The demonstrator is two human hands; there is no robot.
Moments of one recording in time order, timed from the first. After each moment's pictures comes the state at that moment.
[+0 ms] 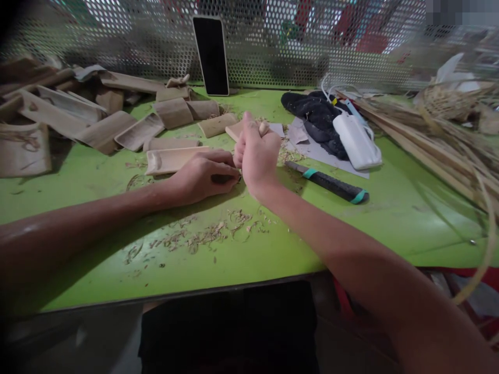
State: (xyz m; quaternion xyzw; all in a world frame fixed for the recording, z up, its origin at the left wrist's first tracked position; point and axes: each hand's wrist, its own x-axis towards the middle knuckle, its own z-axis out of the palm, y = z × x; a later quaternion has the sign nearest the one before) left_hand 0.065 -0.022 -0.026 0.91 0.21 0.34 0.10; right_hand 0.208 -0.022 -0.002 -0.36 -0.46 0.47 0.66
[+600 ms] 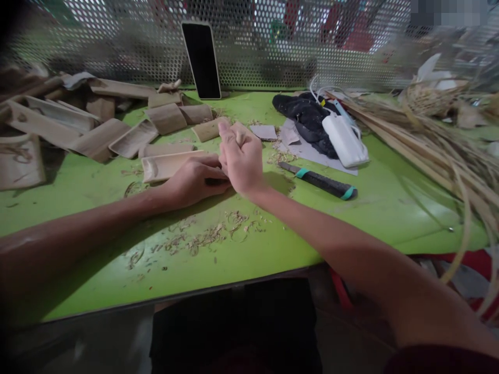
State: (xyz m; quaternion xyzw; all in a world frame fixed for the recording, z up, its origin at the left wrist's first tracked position) left_hand 0.058 -0.020 -0.028 0.91 0.21 0.34 0.14; right_hand 0.201 -0.034 -0.001 -0.33 -0.54 0.47 0.62
